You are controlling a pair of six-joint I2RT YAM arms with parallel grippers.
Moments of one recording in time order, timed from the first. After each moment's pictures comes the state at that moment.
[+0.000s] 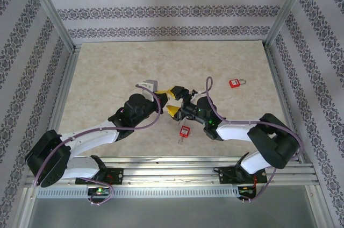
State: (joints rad) left arm -0.76 1.27 0.61 0.44 -0.08 -0.50; right arm 0.73 1.51 0.49 0.91 -0.22 1.83
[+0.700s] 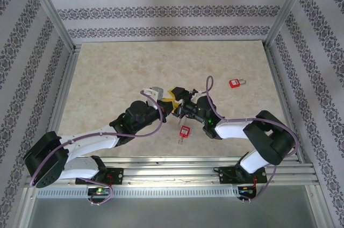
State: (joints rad) left arm -0.84 1.24 0.56 0.50 -0.03 -0.50; right arm 0.71 1.53 0.49 0.95 -0.21 1.86
